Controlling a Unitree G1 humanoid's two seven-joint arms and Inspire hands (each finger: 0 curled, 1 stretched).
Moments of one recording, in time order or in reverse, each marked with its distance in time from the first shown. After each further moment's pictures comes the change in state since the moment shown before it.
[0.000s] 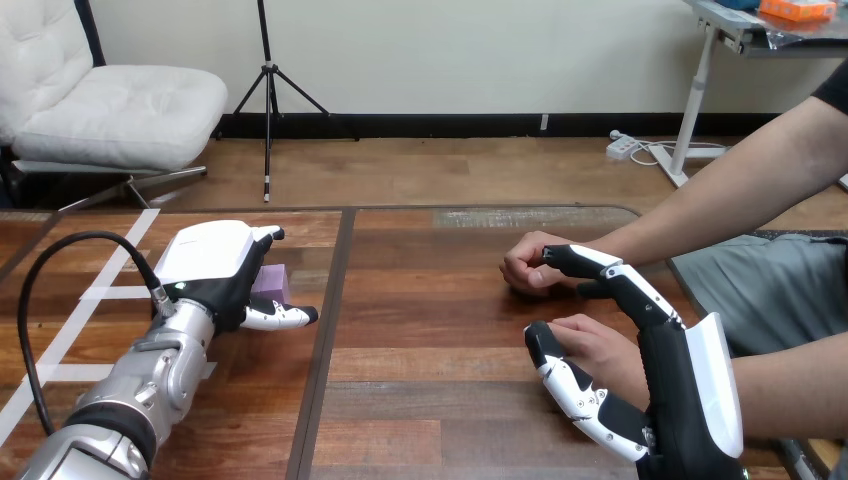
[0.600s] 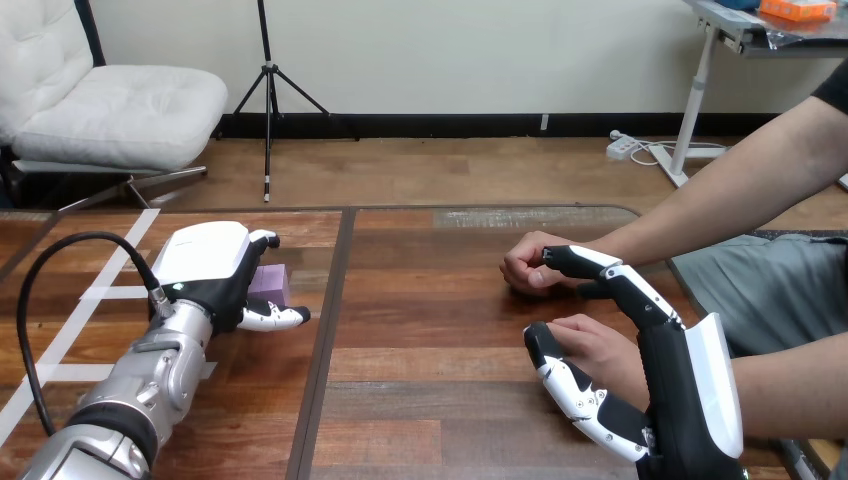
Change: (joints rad) left arm 0.000 -0.004 -0.003 0.001 0.000 0.032 0.001; right arm 0.001 -0.001 0.000 0.000 -0.001 0.000 0.001
